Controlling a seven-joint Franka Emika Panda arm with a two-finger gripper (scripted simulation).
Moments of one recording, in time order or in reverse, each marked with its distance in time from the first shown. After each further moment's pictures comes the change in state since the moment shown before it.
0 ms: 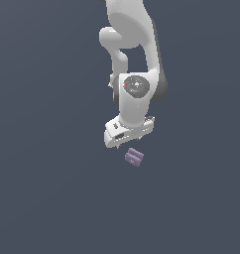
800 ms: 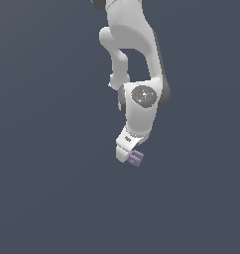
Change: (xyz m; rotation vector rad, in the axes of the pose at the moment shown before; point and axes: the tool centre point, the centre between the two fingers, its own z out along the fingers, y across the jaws) arm 0.028 -0.016 0.021 -0.003 0.027 -0.459
